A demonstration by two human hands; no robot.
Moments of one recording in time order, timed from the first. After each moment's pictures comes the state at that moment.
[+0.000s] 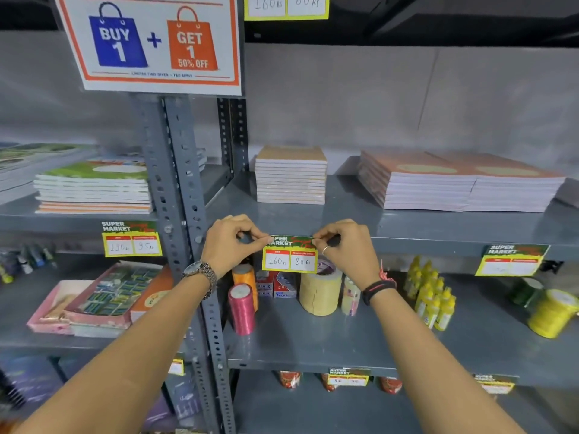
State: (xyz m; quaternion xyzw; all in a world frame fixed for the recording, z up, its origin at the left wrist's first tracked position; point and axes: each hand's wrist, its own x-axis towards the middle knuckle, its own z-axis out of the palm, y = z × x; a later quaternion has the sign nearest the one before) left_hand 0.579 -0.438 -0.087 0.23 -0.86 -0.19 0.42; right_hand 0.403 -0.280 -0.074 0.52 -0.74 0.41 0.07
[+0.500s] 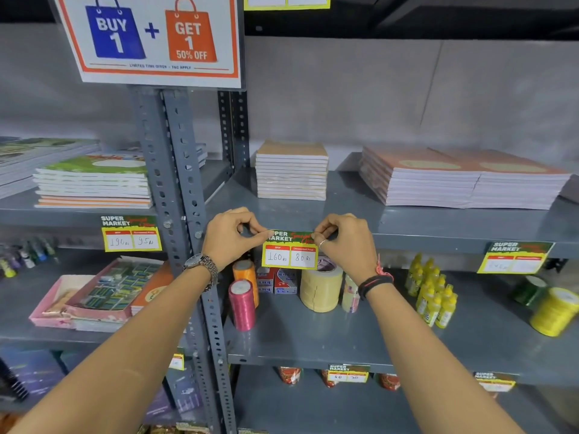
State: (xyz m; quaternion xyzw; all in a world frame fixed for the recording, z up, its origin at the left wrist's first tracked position) left_hand 0.575 -0.442 -0.087 0.23 -0.85 -0.20 0.43; right_hand 0.406 -0.284 -0.073 0.50 -0.76 0.41 0.08
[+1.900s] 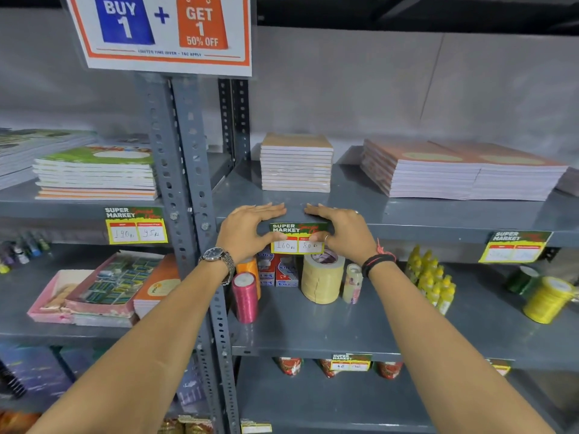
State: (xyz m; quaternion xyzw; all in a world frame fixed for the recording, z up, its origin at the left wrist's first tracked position) left_hand 0.566 -0.449 -0.099 0.18 -0.91 -0.09 0.35; right_hand 0.399 -0.301 -0.076 0.61 -0.73 0.28 0.08
